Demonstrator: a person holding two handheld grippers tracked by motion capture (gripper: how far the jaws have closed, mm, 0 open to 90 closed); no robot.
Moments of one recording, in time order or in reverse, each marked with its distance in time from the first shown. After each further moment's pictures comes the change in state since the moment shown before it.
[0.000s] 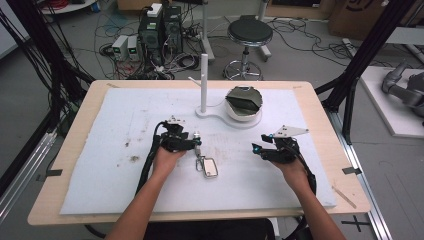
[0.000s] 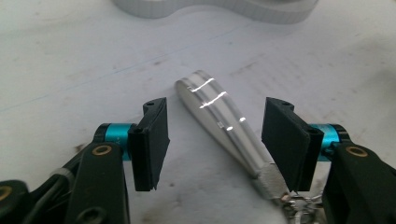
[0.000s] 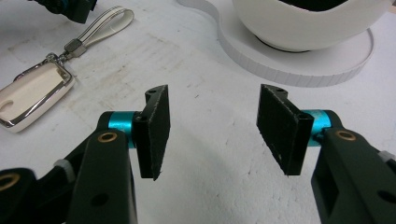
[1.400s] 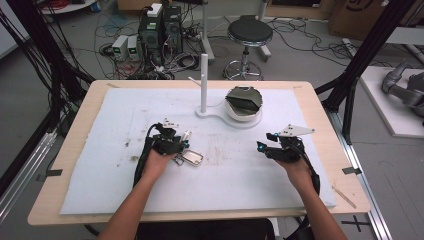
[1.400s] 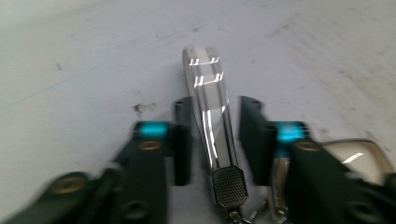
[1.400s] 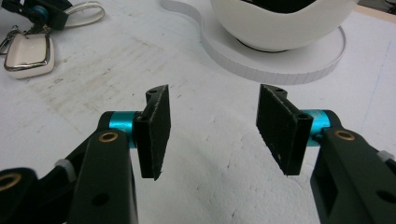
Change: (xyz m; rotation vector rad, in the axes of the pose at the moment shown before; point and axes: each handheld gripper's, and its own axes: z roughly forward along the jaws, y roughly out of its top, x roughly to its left) left arm 0.020 -0.014 -0.010 0.078 0.103 0.069; right arm -0.009 -0.003 -0.008 -0.021 -0.035 0.017
